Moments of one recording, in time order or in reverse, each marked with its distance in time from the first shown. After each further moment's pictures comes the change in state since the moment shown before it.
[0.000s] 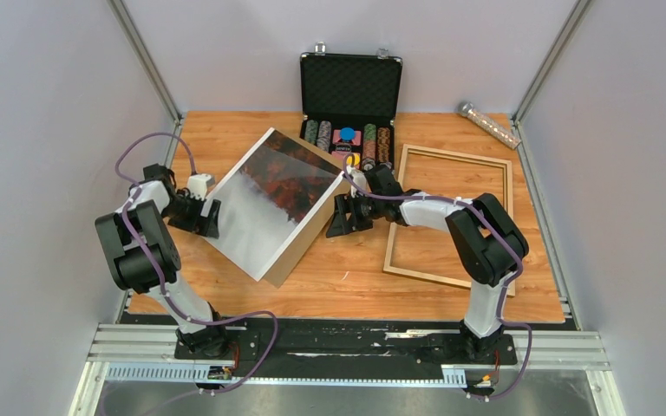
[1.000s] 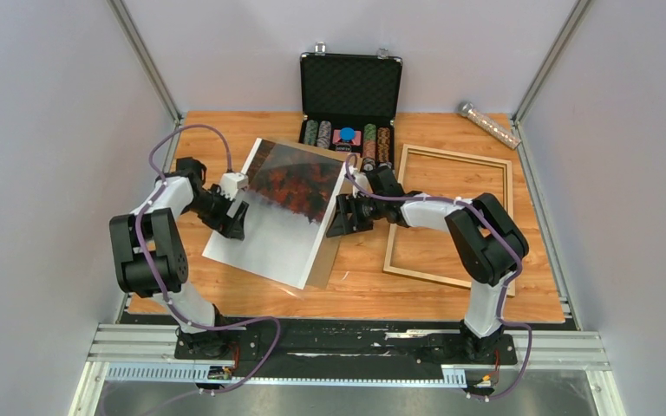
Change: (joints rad) left arm -0.216 -0.067 -0.005 -0.113 0.094 0.052; right arm -0.002 0.003 -0.019 0.044 -0.032 0.047
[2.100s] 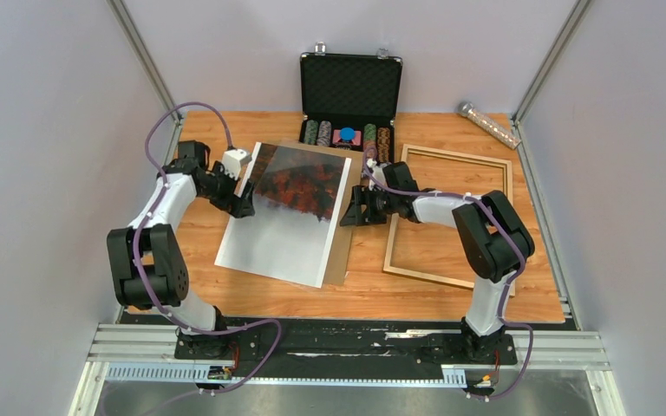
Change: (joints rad) left arm -0.087 -0.096 0.047 0.121 0.055 -0.164; right arm -0.113 0.000 -0.032 0.027 0.063 0.011
